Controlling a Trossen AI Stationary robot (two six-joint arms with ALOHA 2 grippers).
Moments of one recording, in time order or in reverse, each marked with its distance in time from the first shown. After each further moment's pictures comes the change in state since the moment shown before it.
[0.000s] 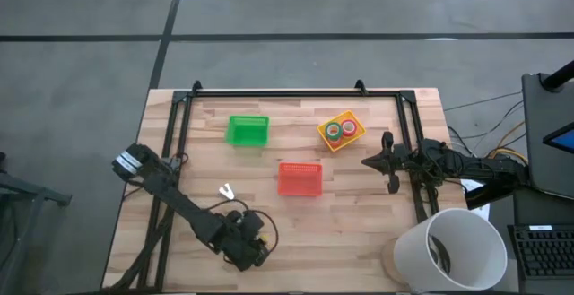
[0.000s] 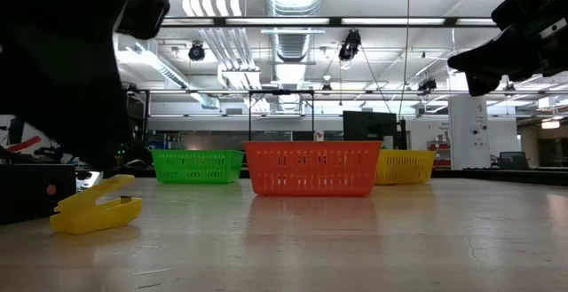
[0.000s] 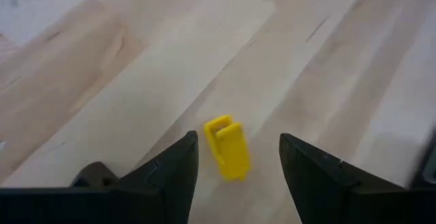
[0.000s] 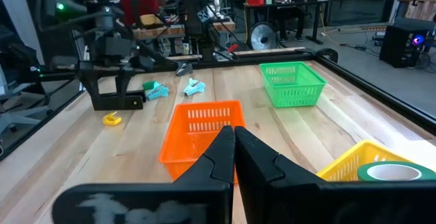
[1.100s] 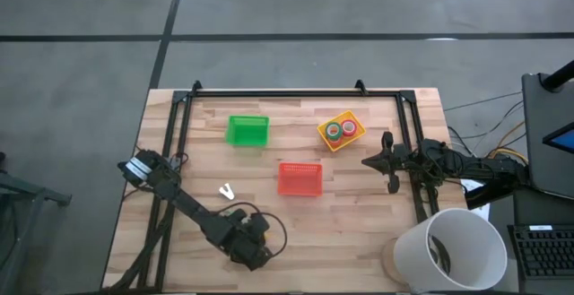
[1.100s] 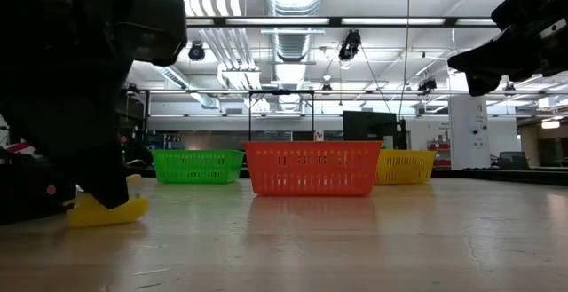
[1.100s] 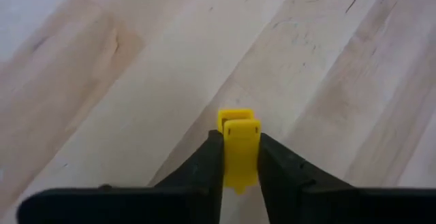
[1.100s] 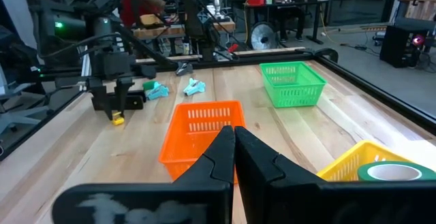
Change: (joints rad) left arm 0.034 0.095 0.061 -0.058 0.053 0.118; right arm 0.000 0.000 0.000 0.000 0.000 0.000
